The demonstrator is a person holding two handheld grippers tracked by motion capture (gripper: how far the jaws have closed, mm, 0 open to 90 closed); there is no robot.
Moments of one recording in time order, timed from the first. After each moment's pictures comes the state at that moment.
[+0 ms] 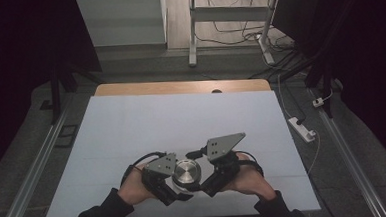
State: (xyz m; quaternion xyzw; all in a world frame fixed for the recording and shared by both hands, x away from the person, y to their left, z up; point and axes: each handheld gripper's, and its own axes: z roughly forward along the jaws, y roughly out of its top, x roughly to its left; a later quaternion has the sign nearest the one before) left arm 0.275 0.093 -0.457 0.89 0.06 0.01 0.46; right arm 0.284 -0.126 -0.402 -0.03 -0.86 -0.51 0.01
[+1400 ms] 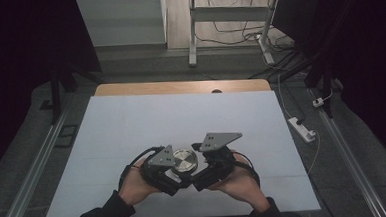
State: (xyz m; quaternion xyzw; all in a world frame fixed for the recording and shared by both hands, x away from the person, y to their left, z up) left arm 0.277 0.091 -0.458 0.89 0.14 0.07 0.43; right arm 0.276 -0.110 -0.399 -0.18 -0.86 -0.48 -0.06
